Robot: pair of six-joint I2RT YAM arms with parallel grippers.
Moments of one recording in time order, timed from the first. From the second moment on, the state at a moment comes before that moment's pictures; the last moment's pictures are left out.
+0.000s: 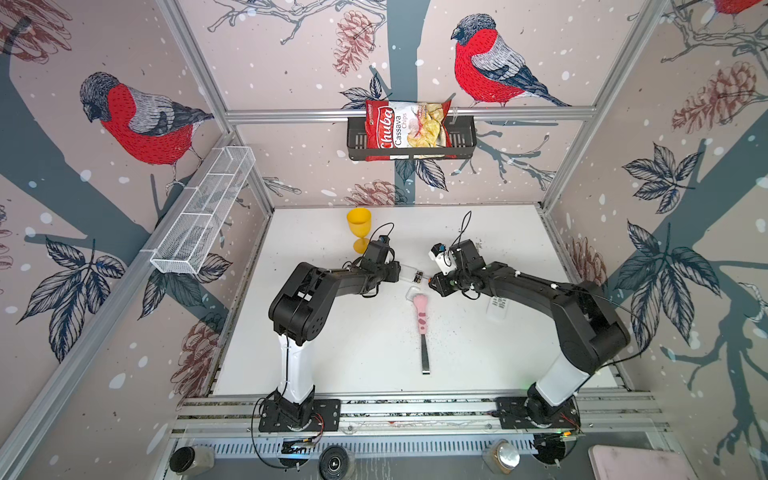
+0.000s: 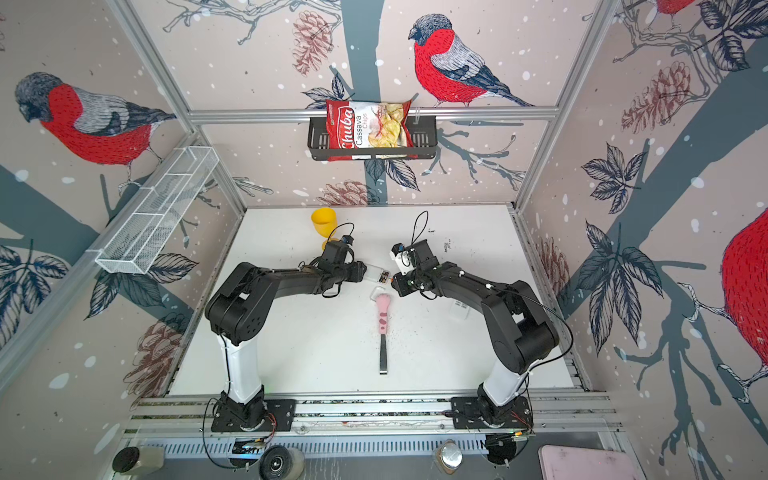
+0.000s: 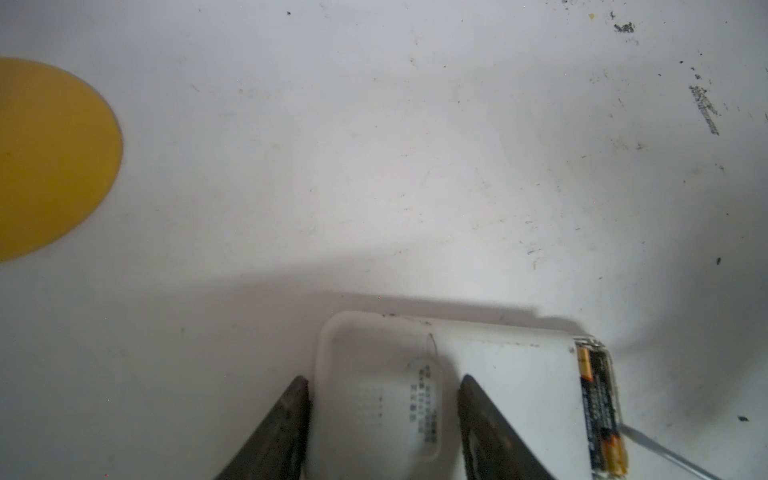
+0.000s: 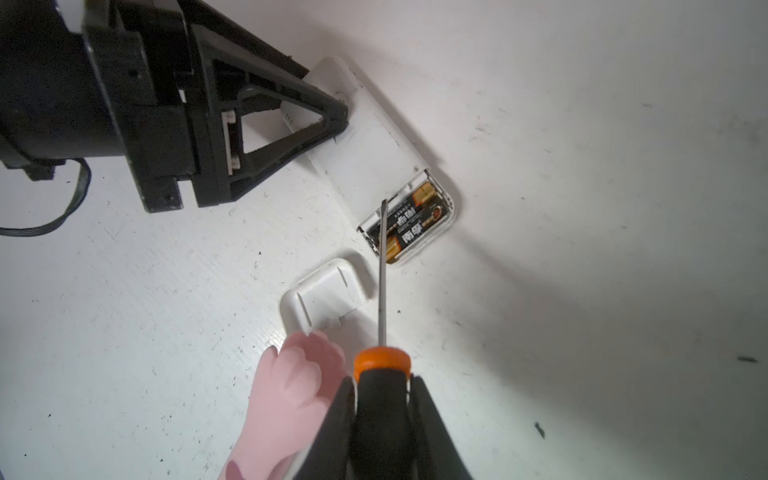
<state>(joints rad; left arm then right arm) -0.49 1.98 1.08 0.14 0.08 -0.32 0.56 1.68 1.00 -0.25 -0.30 0.06</state>
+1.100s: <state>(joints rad) -0.49 1.97 1.07 0.14 0.08 -0.32 0.60 1.64 0.98 -0.30 -0.17 0.06</state>
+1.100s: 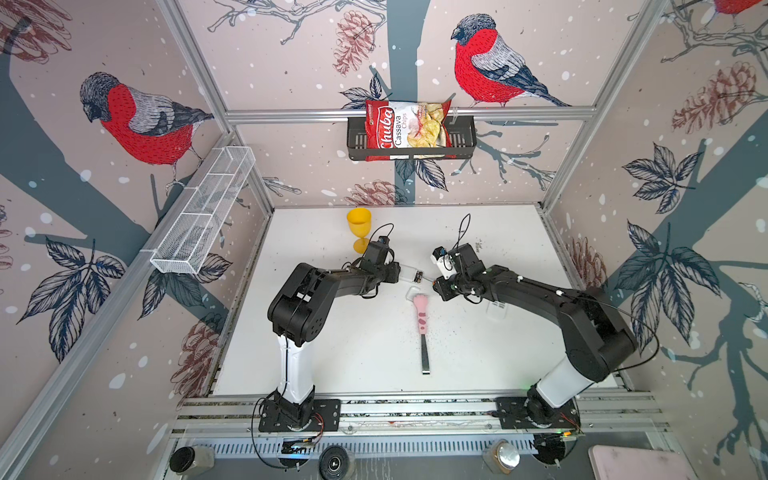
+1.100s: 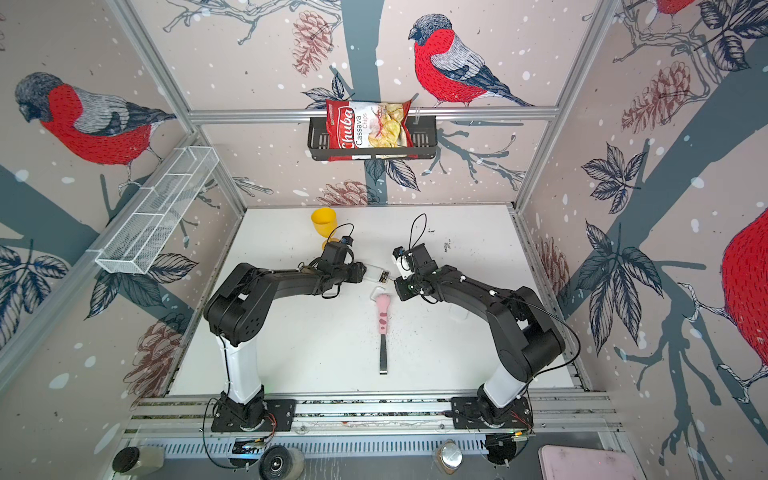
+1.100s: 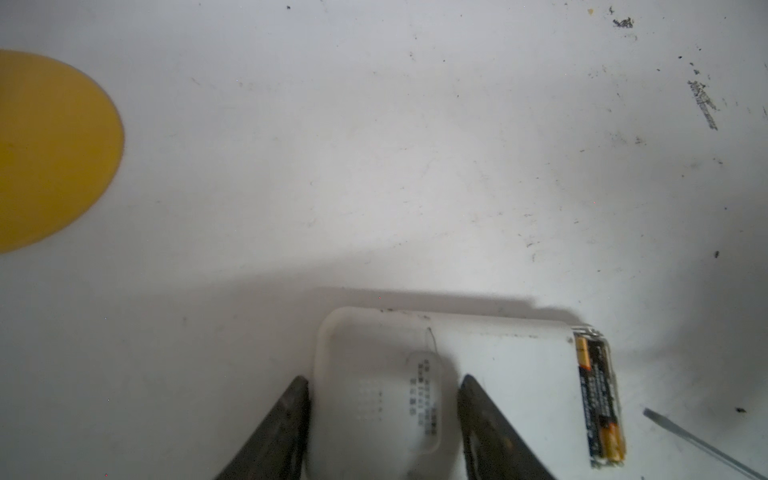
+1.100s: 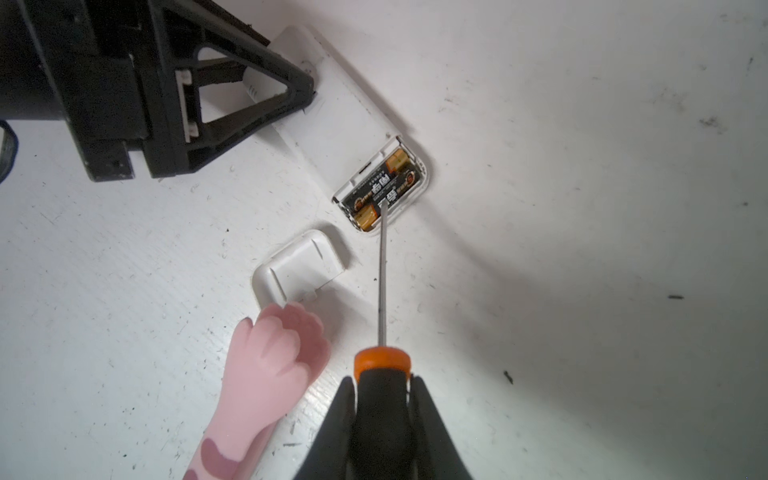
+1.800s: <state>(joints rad) -0.49 1.97 1.07 0.14 0.08 -0.32 0.61 1.66 0.98 -0.30 -0.15 0.05</state>
